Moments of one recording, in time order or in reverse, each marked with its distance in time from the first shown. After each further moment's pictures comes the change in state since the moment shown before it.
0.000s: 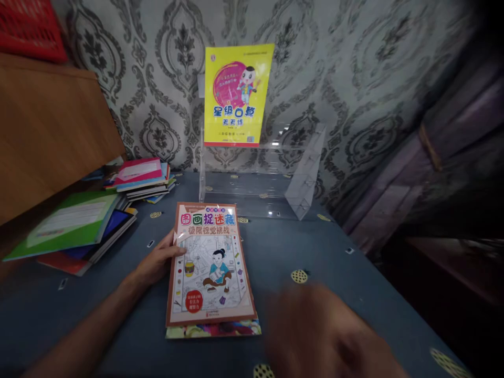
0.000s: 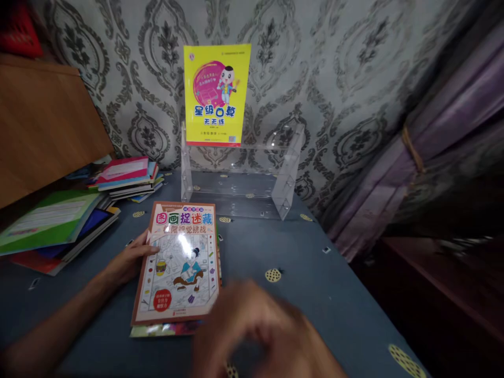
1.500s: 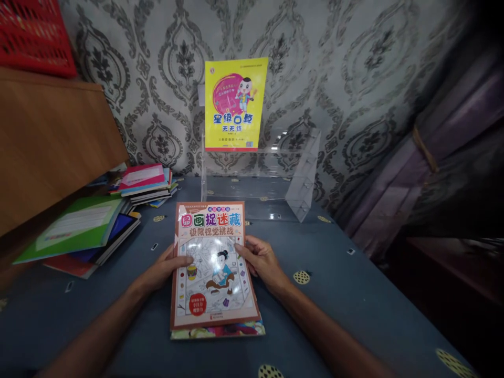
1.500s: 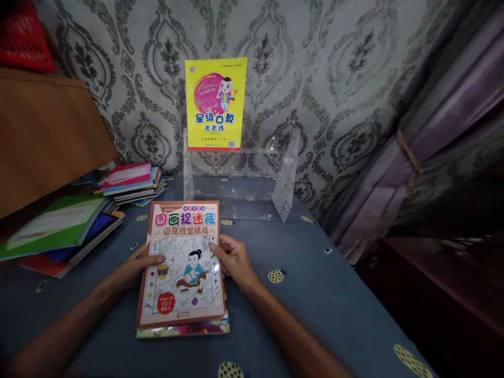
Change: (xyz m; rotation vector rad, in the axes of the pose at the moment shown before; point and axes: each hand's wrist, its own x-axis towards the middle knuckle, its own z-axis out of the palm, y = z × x) left_hand -0.011 -0.005 0.003 0.094 -0.045 -0.041; right_hand 0.073 0.088 -0.024 0.070 0.423 0.105
